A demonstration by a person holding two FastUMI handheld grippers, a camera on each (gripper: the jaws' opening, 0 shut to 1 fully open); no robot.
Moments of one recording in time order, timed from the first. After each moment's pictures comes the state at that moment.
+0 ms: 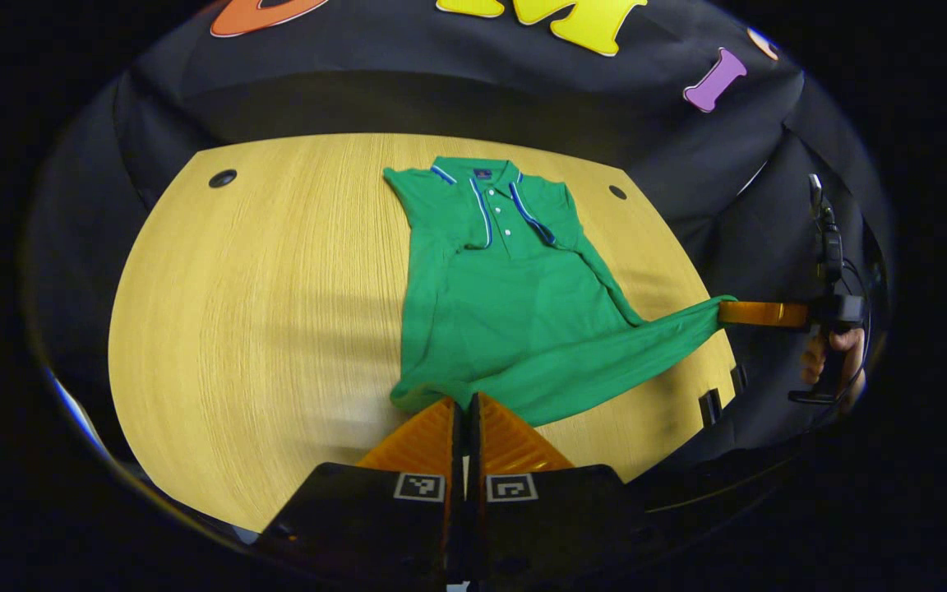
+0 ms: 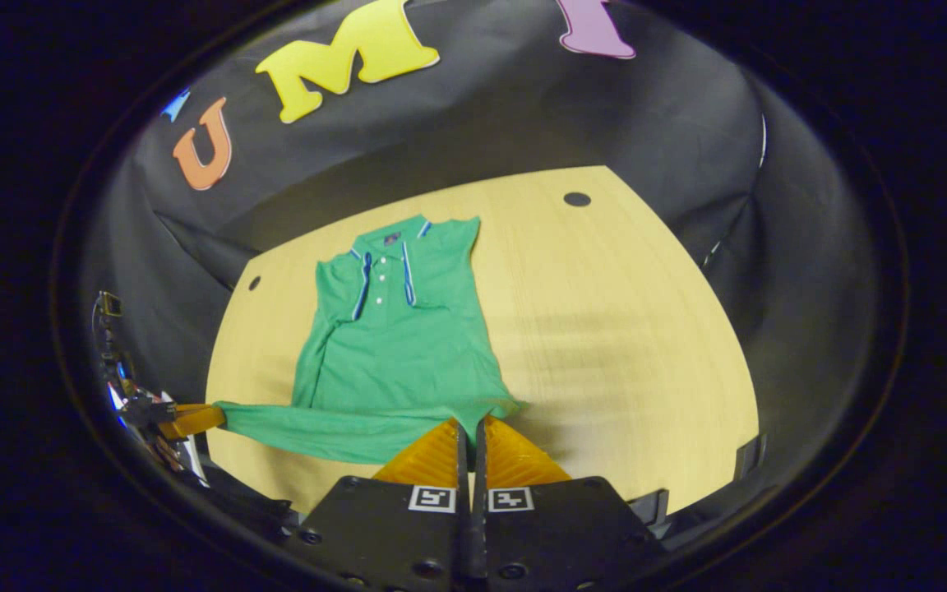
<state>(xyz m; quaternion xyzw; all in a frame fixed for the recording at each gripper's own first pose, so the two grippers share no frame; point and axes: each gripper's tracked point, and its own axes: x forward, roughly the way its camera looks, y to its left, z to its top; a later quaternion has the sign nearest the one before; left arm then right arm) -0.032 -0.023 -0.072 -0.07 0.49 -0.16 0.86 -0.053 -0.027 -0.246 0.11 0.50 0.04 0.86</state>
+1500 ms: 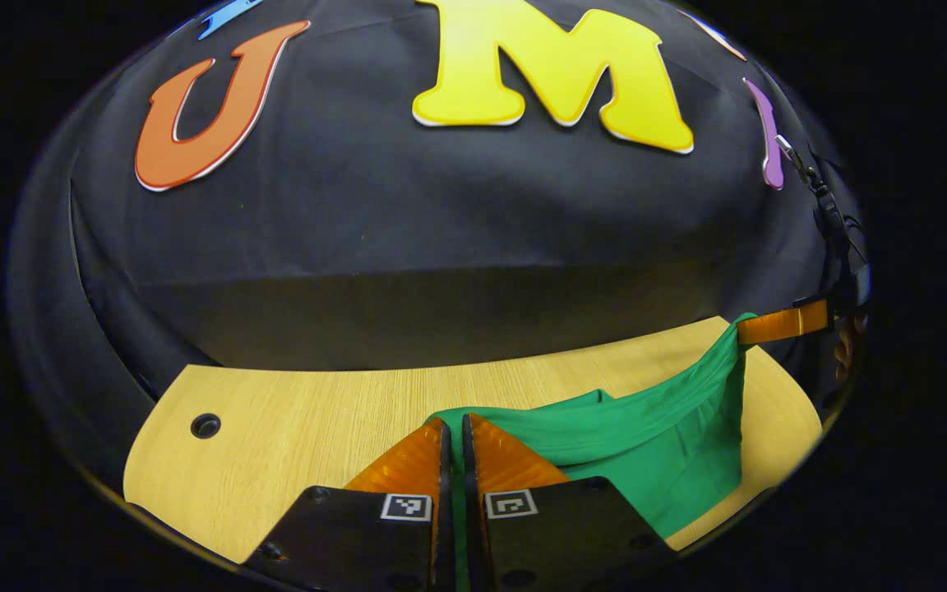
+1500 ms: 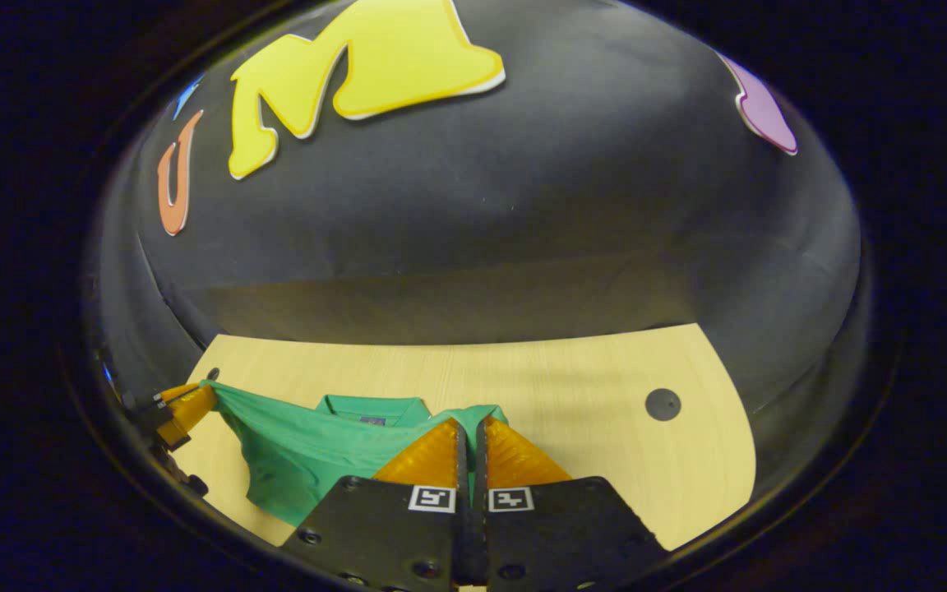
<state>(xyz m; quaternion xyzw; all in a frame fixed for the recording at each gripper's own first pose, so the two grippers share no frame) 0.300 -0.027 -0.103 0.01 0.26 -0.03 0.96 0.289 0.021 -0.275 0.05 0.37 0.08 0.92</state>
